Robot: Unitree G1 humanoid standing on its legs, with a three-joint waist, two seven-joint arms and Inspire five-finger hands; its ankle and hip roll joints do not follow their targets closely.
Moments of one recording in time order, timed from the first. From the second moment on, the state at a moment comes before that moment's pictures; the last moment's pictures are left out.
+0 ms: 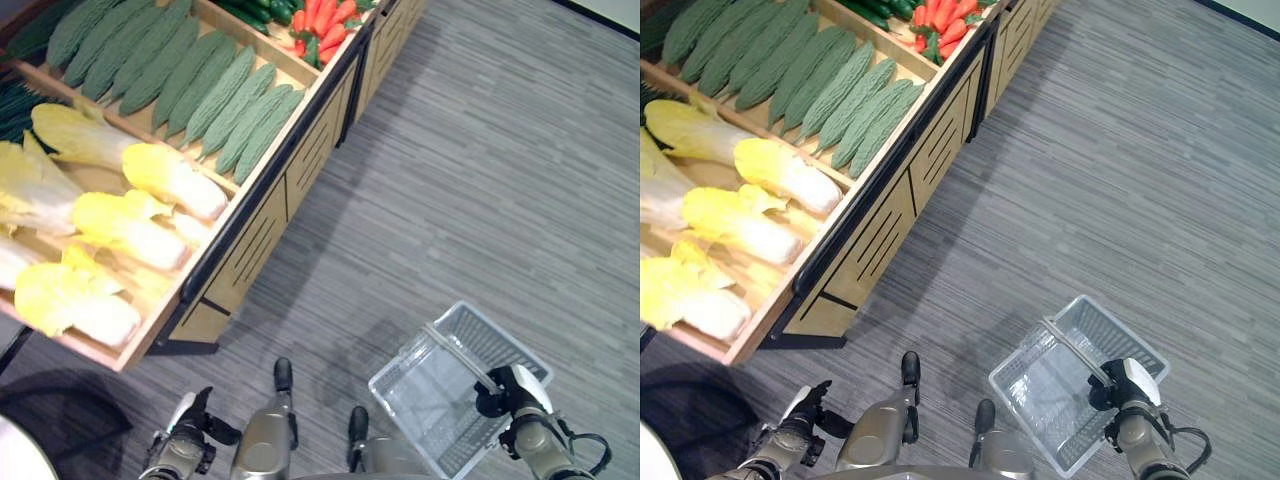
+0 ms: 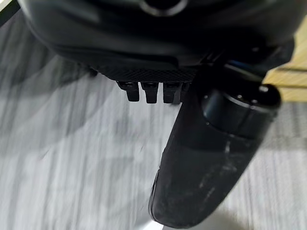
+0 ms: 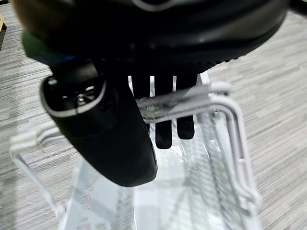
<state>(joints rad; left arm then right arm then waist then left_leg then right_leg) -0.13 0.36 -0.20 1.25 0.12 -0.11 0.18 -0.03 -0.48 0.15 0.99 -0.26 -0.10 -0.26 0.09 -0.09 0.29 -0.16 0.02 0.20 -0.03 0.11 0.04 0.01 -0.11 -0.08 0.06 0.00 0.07</state>
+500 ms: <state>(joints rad) -0.17 0.36 -0.20 1.33 0.10 -0.12 0.20 -0.09 -0.45 0.22 1.09 -0.26 -0.11 -0.26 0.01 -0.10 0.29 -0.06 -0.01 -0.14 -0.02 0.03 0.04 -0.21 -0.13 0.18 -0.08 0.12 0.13</state>
